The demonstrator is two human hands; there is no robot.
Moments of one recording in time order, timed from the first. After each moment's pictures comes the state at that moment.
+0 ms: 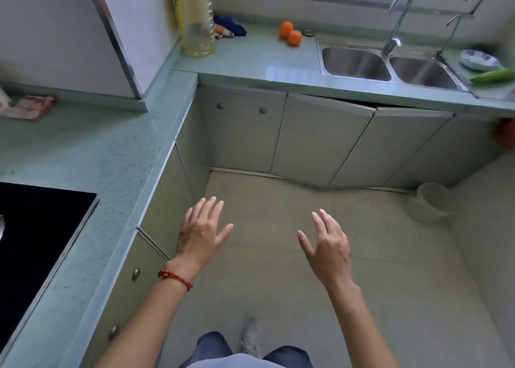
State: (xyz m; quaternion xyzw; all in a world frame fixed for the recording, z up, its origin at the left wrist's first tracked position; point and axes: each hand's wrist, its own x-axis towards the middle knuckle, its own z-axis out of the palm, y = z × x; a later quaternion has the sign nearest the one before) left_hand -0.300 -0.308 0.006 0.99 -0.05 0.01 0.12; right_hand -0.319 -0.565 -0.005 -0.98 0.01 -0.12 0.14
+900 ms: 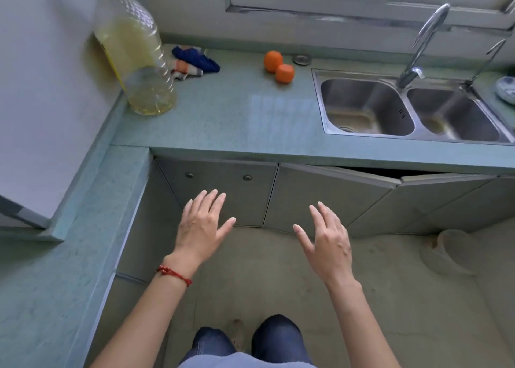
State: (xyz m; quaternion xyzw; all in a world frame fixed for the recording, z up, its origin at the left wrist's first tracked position) left_hand 0.162 -0.341 0.019 0.99 -0.08 0.01 0.13; right_hand 0.126 -0.586 0.010 -0.98 0.04 -0.11 0.15
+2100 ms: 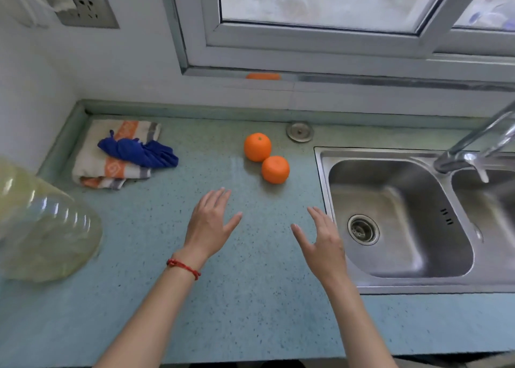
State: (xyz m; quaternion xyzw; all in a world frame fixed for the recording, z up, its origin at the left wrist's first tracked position) left_hand 0.665 -0.426 0.004 0.96 -0.08 -0.04 0.25; right_hand 0.607 -0.647 0.010 -0.94 0.10 -0.02 0.33
